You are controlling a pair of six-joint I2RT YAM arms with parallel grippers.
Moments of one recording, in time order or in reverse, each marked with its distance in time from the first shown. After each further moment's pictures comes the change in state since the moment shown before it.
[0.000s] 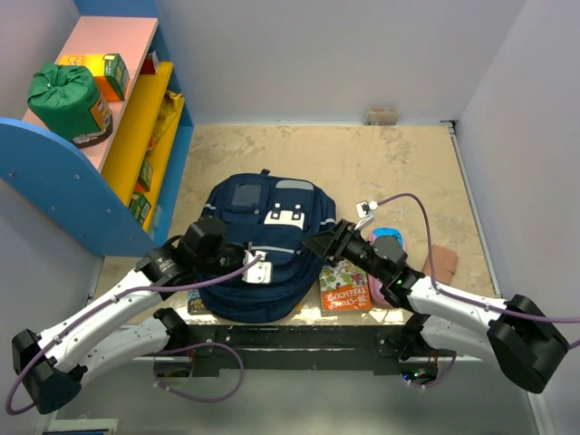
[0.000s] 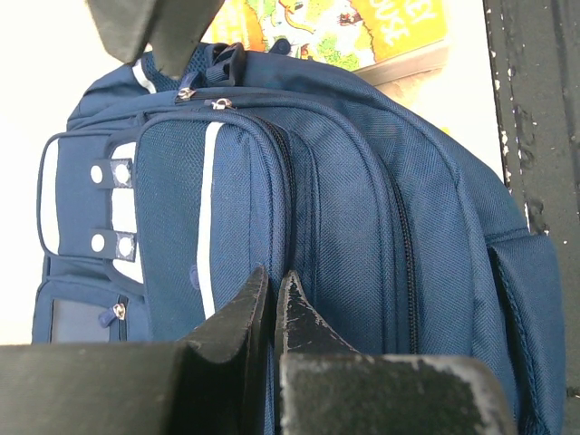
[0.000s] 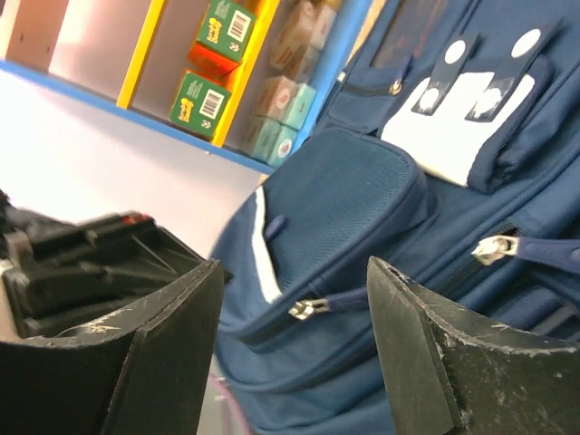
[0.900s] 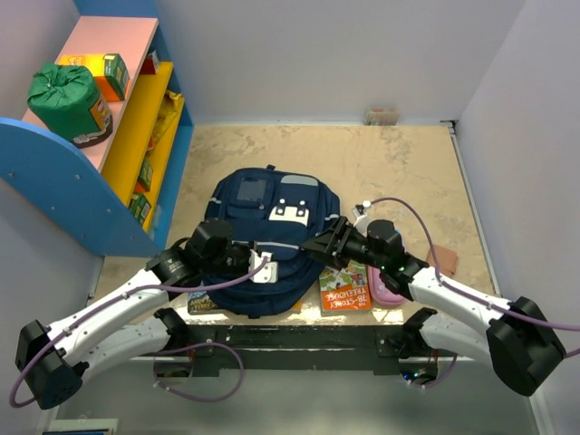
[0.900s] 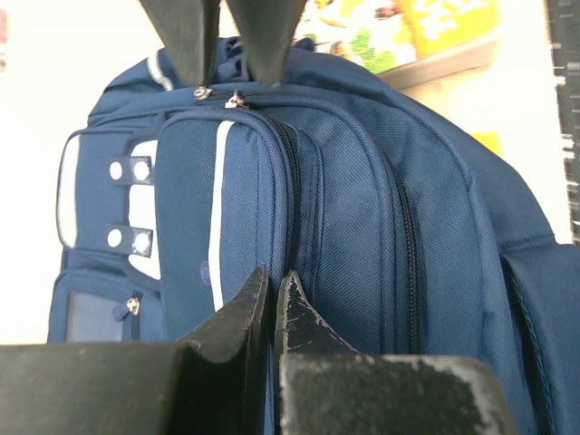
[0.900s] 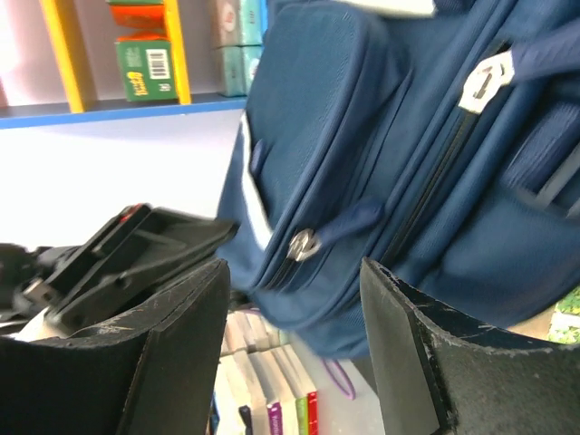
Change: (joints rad) left arm -0.010 0.040 -0.064 0.150 -0.045 0.027; right arm -0.116 0.026 0.138 -0.438 -0.248 0.301
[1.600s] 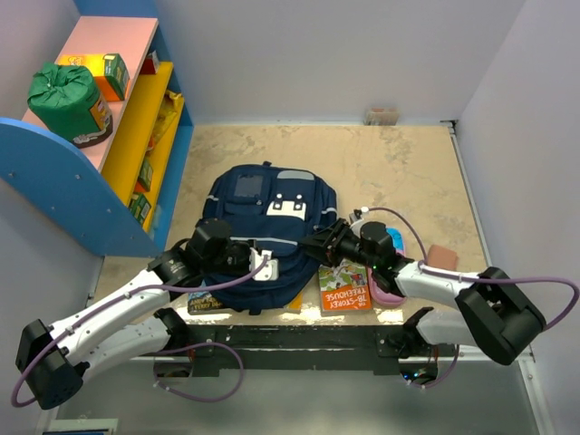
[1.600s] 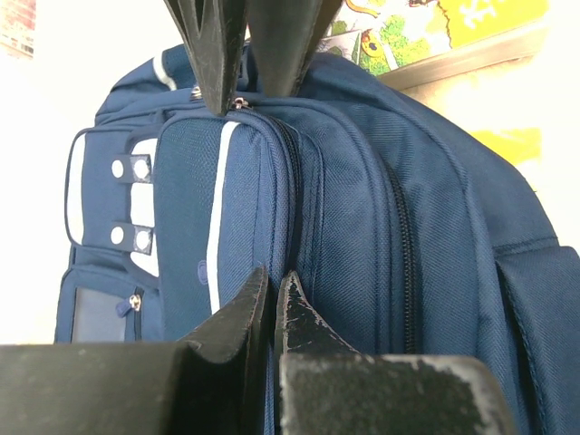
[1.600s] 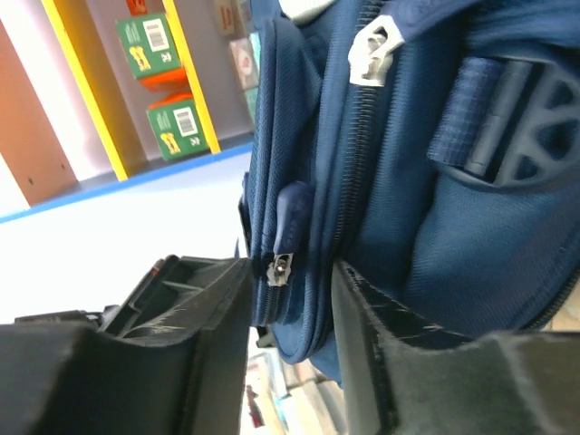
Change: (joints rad) left arm 0.003 0.001 -0.041 0.084 -0.045 -0.005; right arm -0.009 0.195 -0.051 0.275 0.029 0.238
